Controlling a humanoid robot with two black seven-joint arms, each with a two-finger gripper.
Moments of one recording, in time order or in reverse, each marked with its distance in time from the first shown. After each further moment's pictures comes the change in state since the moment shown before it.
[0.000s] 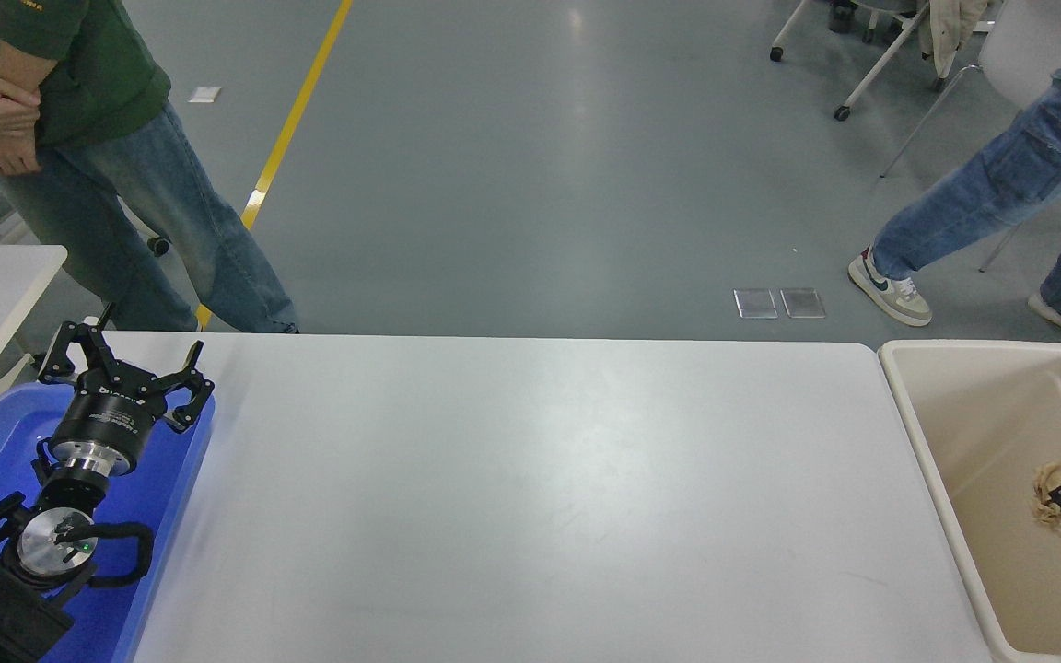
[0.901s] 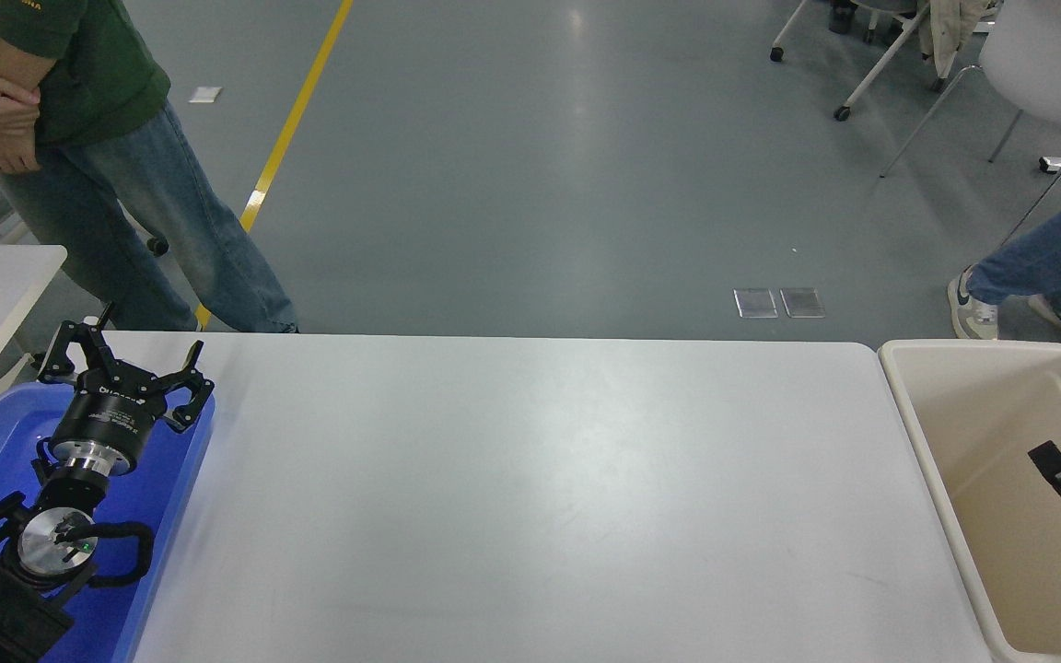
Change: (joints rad) left arm 0.000 0.000 0.000 0.000 0.000 0.000 0.001; right arm 0.059 0.032 0.004 -0.025 0.091 -0.085 -0.027
